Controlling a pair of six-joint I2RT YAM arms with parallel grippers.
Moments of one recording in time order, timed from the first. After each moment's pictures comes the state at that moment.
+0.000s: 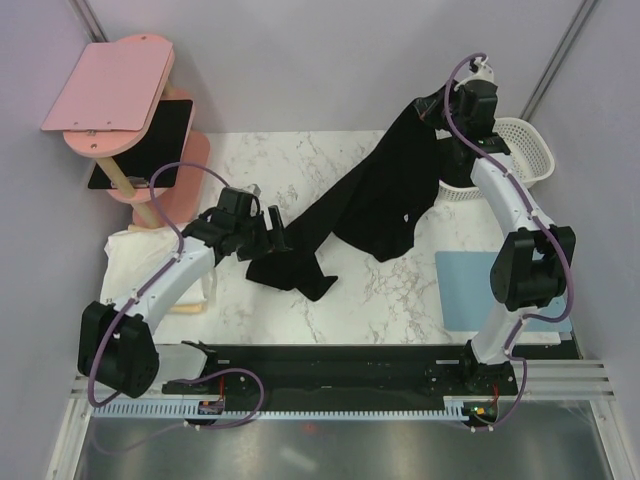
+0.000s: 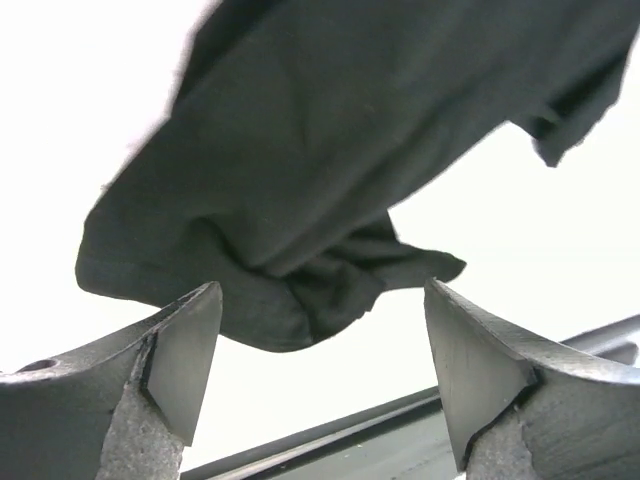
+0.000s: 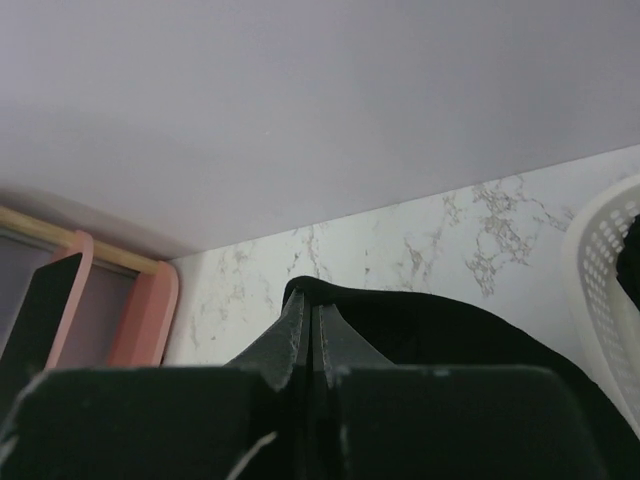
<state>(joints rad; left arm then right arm) -0.37 1.30 0.95 -0.56 0.13 -0.56 0.10 1.80 1.66 -0.01 -0.15 0.62</state>
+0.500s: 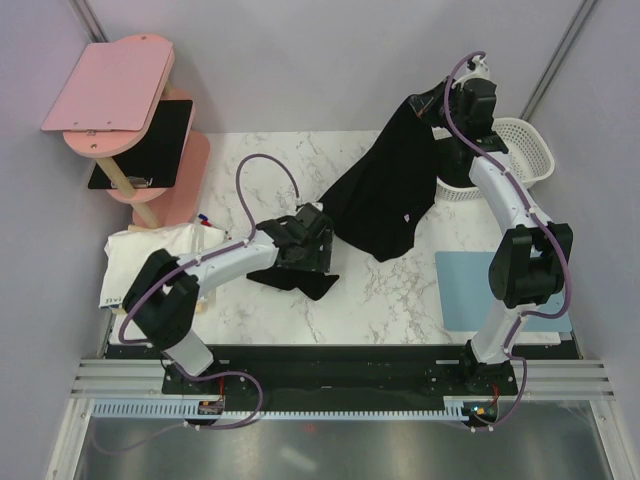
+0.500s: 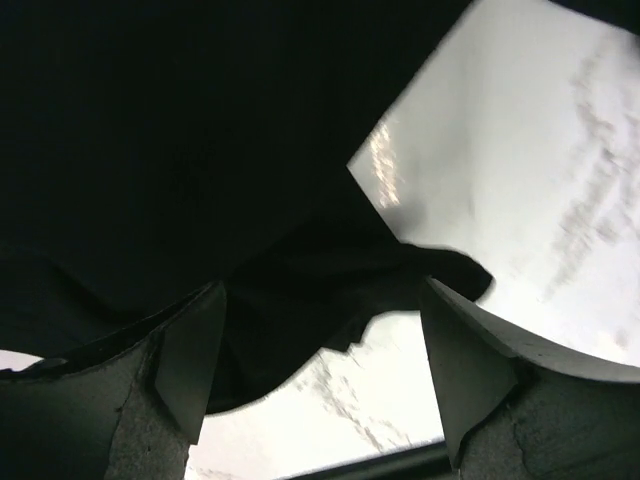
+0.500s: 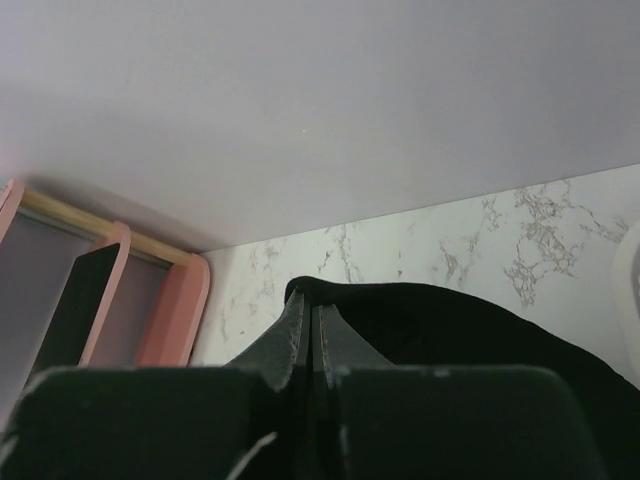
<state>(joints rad) -0.74 1.57 1.06 -0.53 -0.11 -0.56 0.09 1.83 1.70 0.03 -0.22 0.67</state>
